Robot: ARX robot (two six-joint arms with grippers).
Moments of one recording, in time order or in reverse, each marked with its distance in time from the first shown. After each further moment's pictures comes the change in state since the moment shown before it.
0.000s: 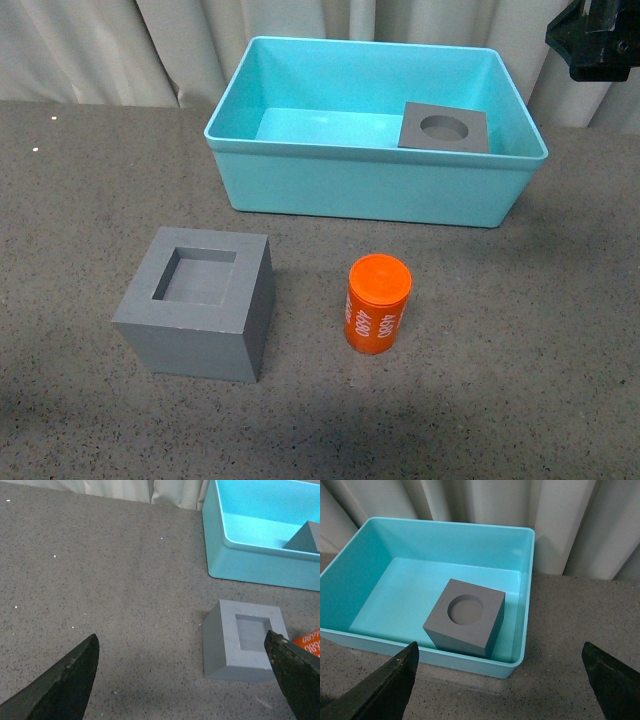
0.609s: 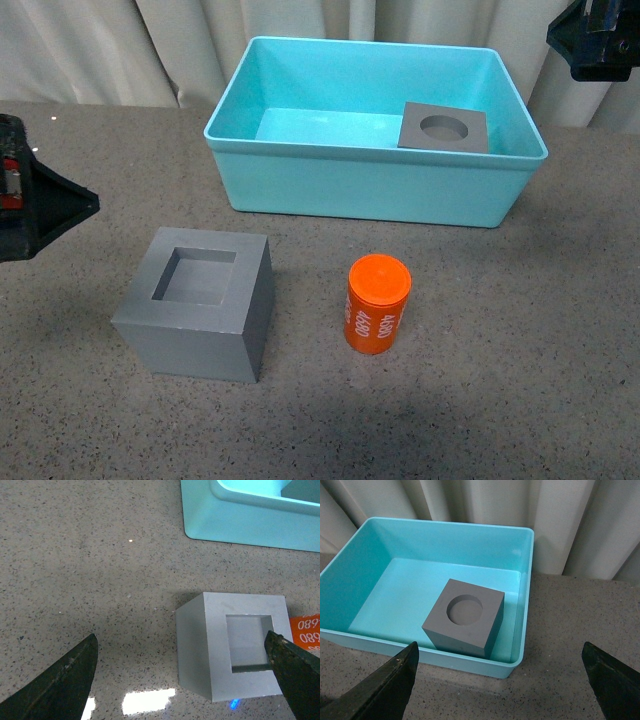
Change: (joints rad) left arm -0.045 0.755 0.271 0.208 0.161 -0.022; right arm 0.000 0.000 0.000 0.000 0.000 0.000
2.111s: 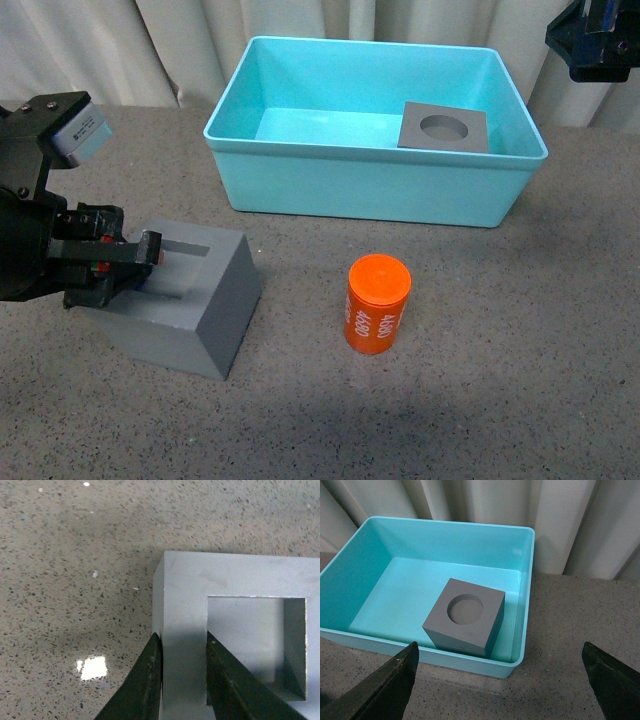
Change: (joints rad) left arm -0.101 0.331 0.166 -0.055 -0.035 0.069; right arm 0.000 0.000 0.000 0.000 0.000 0.000
